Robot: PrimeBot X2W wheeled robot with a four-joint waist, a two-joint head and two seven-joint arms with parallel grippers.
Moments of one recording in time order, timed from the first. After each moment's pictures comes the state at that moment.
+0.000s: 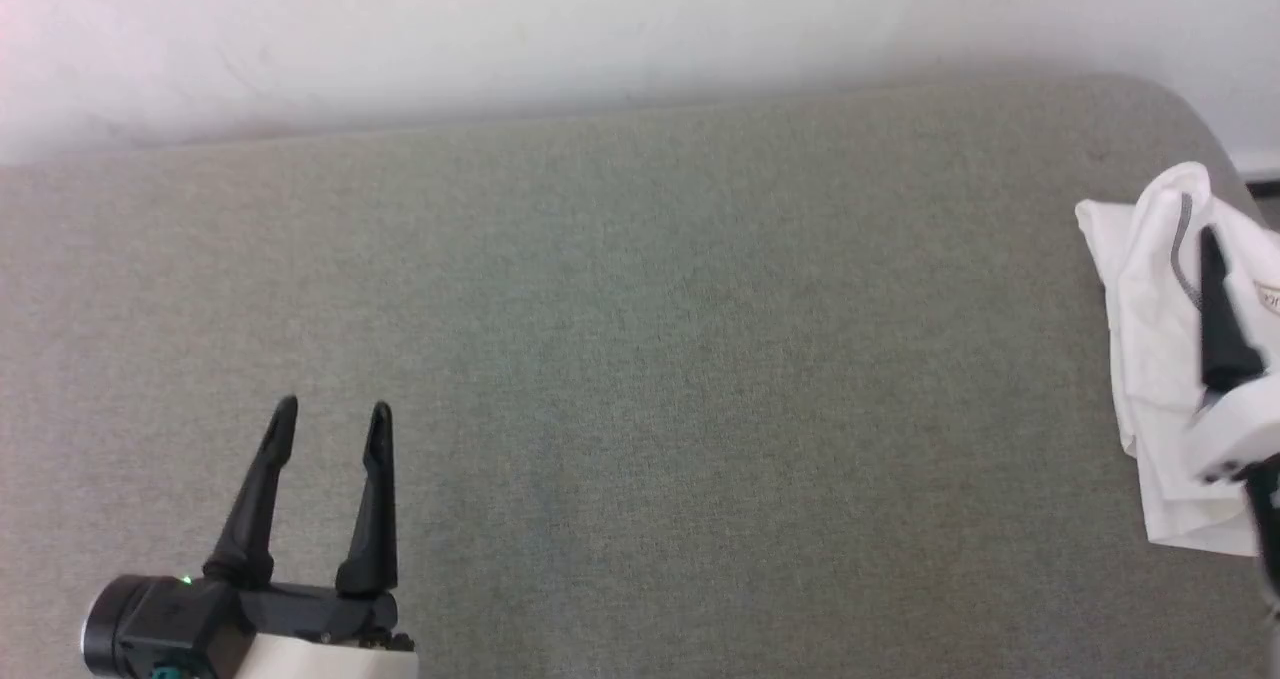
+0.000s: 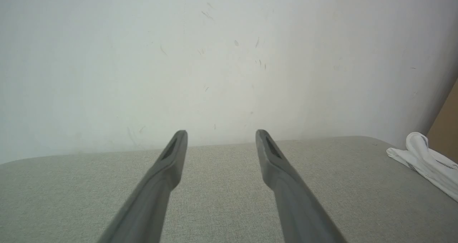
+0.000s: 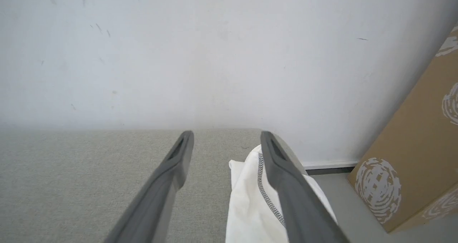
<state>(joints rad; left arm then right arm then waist) 0.13 0.20 -0.06 -0.26 -0.22 -0.01 -0.26 -0.24 -0.21 -0.25 0.00 0.15 0.13 0.13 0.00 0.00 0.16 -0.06</state>
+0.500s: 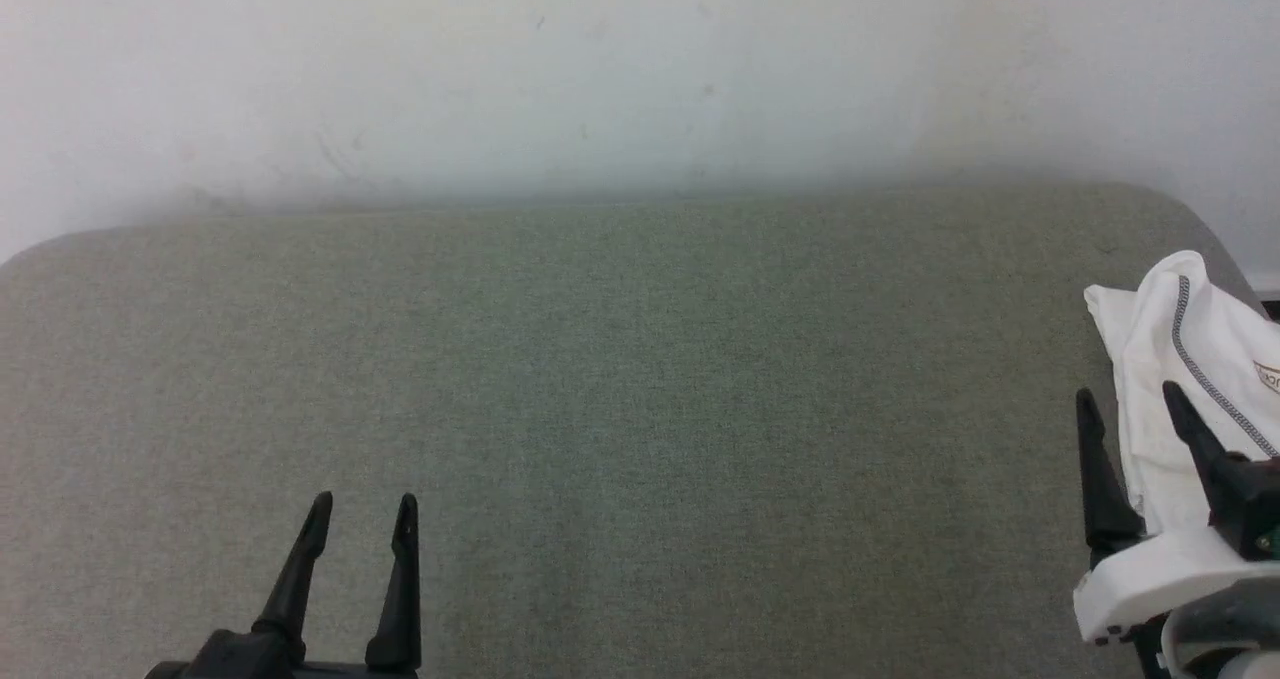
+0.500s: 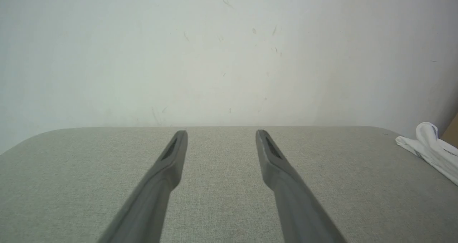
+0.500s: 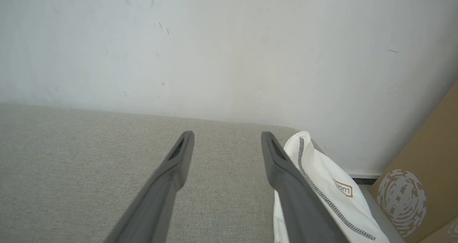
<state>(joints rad) 0.23 0.18 -0.09 -0.17 -0.22 0.01 -0.25 0.02 -0.08 -0.16 -0.07 0.00 0.13 0.01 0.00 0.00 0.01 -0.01</state>
